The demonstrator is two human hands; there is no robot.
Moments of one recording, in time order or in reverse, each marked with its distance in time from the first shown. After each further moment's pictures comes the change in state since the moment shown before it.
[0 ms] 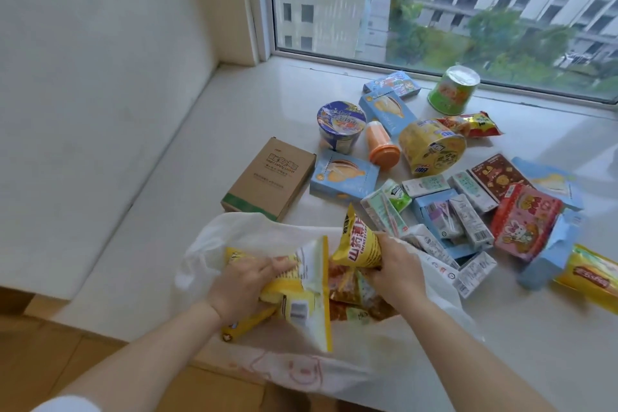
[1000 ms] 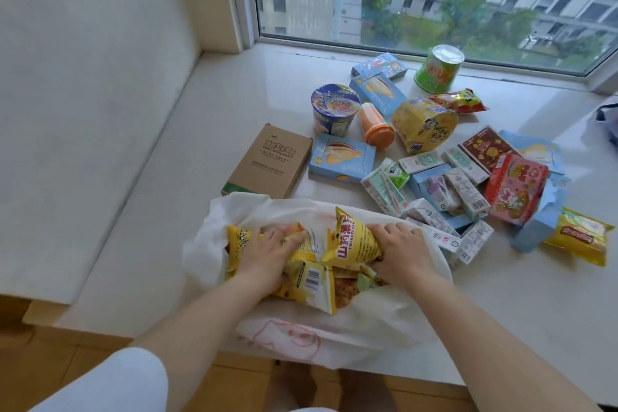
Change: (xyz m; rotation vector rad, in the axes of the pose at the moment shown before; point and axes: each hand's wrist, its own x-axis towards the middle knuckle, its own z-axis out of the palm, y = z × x) left_hand 0.024 0.001 0.016 0.200 -0.421 -0.246; right_hand -0.018 -0.017 0.003 -0.439 -0.097 -0.138
